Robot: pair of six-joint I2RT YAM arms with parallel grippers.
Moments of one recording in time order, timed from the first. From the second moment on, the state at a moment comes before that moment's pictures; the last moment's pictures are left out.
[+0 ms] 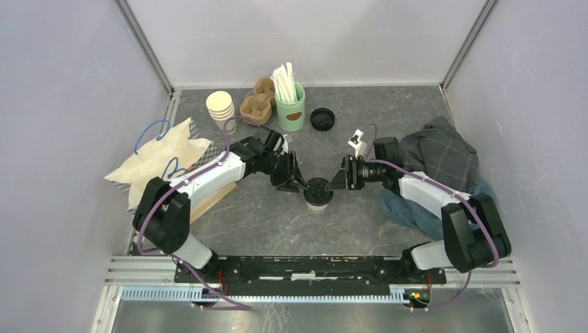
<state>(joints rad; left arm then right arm) -0.60 1.55 1.08 -0.51 0.53 -0.75 0.33 1.39 0.69 -0.05 -0.86 0.43</state>
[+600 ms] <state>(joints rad) -0.59 1.57 1.02 -0.39 0.59 -0.72 0.25 1.49 0.47 0.45 -1.06 0.63</state>
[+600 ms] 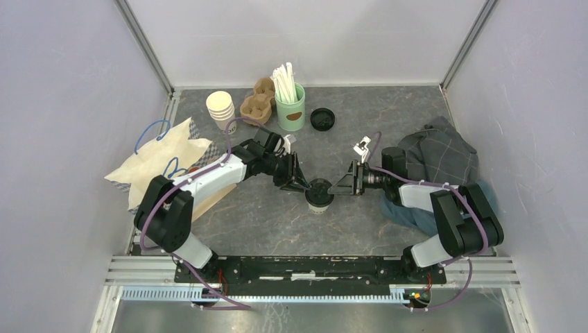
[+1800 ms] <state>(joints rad) -0.60 1.78 1.34 -0.55 0.59 -0.59 0.36 1.16 0.23 0.60 -0.74 0.95</state>
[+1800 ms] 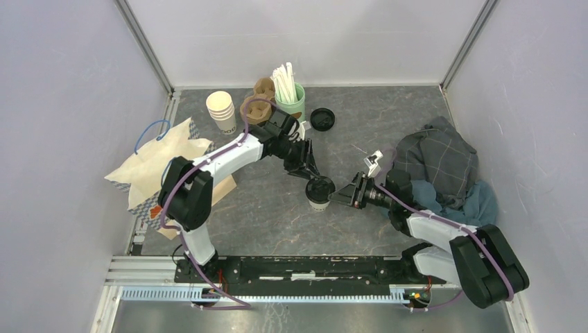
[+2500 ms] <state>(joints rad) -0.56 1.60 1.16 -0.57 0.57 -0.55 0.29 1.32 0.49 0.23 -0.89 0.61</state>
